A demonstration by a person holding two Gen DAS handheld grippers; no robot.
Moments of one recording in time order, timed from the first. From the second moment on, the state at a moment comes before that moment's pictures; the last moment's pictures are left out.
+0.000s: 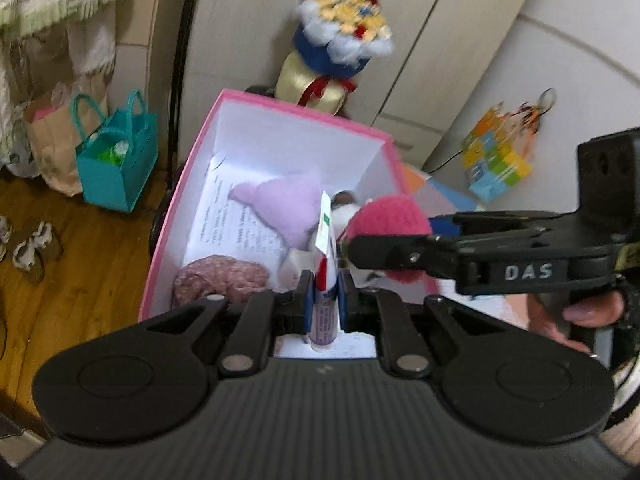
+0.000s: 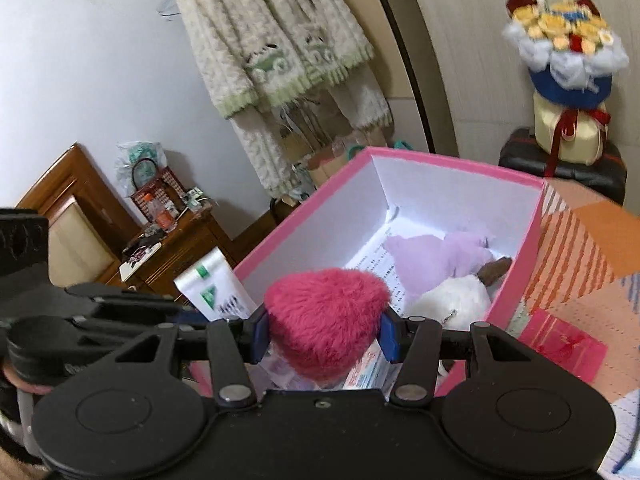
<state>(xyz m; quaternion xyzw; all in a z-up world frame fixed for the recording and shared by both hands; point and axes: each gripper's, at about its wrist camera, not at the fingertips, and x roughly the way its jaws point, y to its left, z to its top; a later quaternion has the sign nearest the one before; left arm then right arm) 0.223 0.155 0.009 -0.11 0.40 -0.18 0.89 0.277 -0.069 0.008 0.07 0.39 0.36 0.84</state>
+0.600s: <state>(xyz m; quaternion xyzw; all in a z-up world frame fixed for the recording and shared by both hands) 0.200 0.116 0.026 0.06 0.31 -0.12 0.94 0.273 -0.084 0.012 0.07 0.34 0.35 0.87</state>
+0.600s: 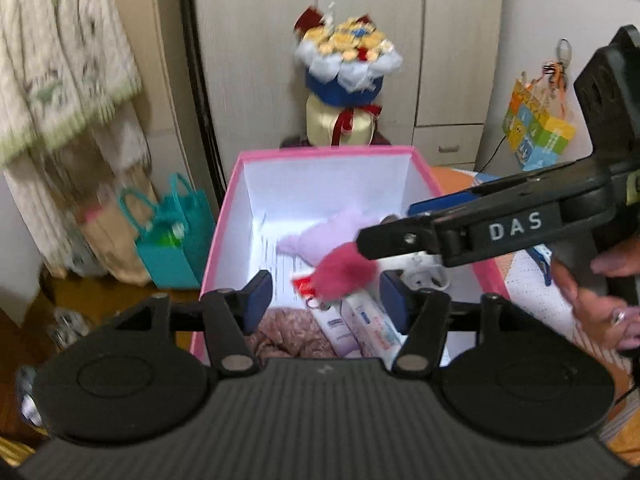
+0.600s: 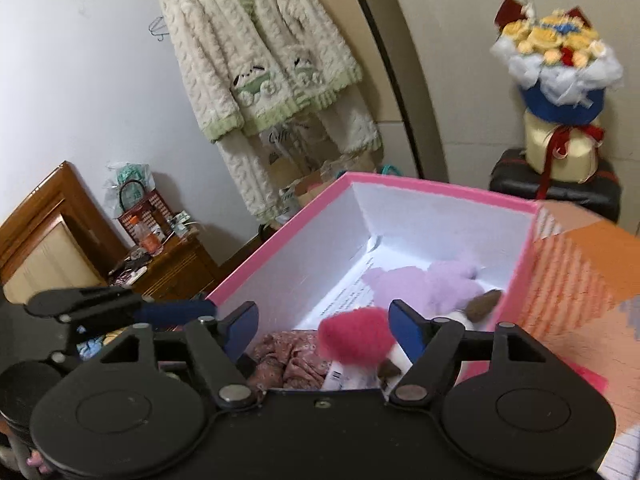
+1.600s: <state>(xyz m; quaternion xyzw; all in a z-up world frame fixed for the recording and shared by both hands) 0.087 -0.024 0.026 0.13 0.25 -0.28 0.92 0.094 -0.315 0.019 0.01 0.23 0.15 0.96</state>
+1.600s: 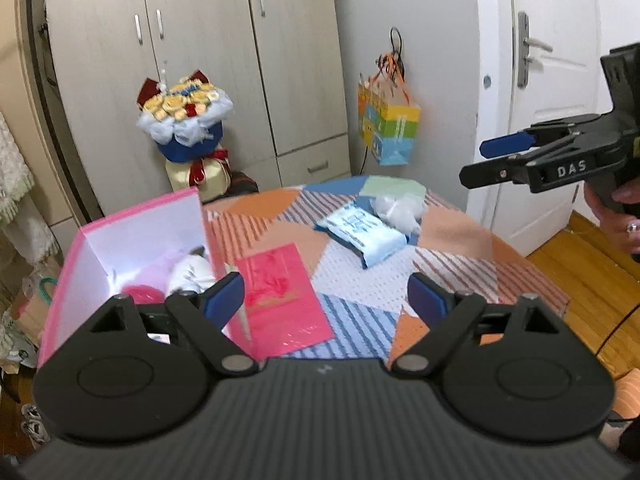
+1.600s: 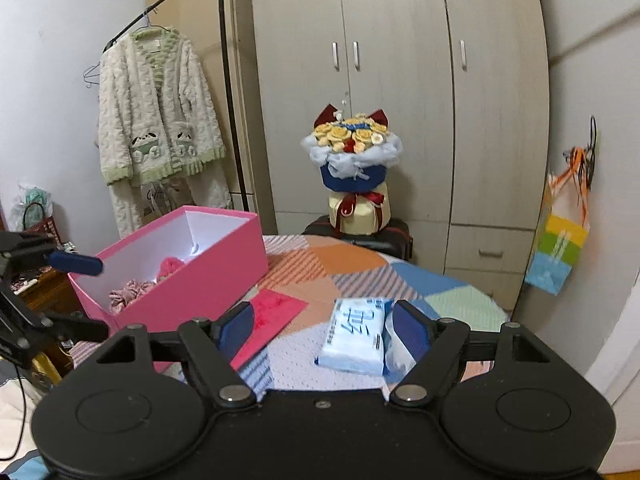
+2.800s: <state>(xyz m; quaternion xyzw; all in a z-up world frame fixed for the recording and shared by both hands) 0.158 -0.136 -0.116 0.35 0.25 -0.07 0.90 0.275 -0.255 -0.107 0.22 0.47 0.32 0.80</state>
